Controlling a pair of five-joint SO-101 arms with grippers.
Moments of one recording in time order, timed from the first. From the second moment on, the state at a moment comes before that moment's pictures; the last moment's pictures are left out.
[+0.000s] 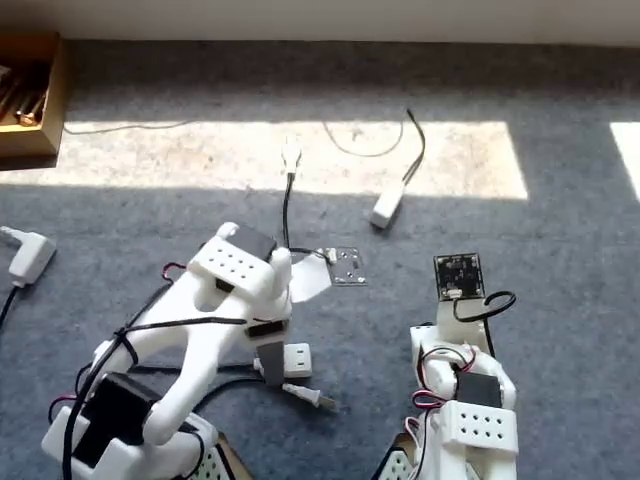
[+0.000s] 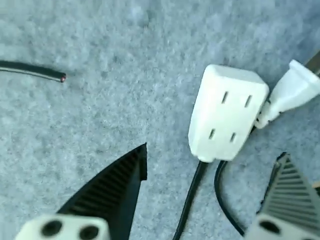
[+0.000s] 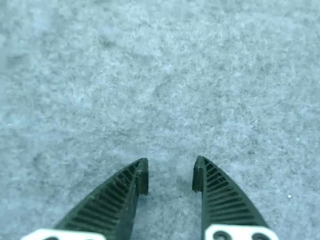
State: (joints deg) left arm 23.0 -11.0 40.0 69.9 -43.6; right arm 4.0 -77.8 95.2 44.8 14.8
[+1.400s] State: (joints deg) left arm 32.0 -28.1 42.1 81.8 -49.9; right arm 3.9 -77.8 95.2 44.8 16.0
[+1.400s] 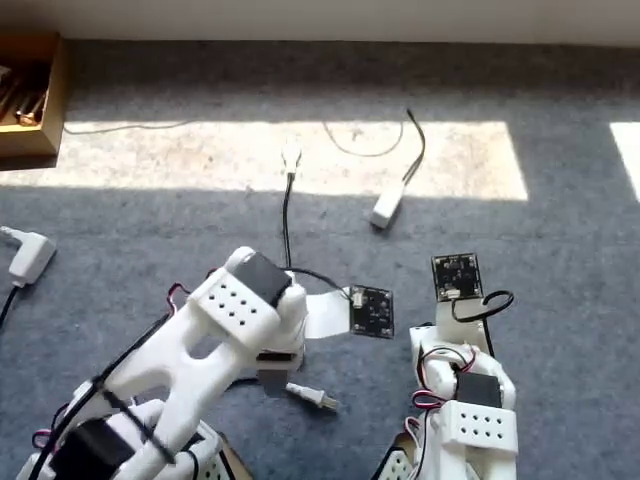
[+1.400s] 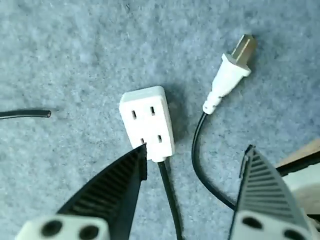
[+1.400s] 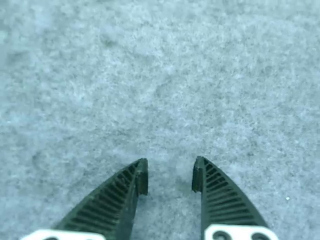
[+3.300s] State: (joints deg) left arm 40.1 -34.2 65.6 55.2 -40.7; right arm 3.9 -77.8 95.3 44.8 16.2
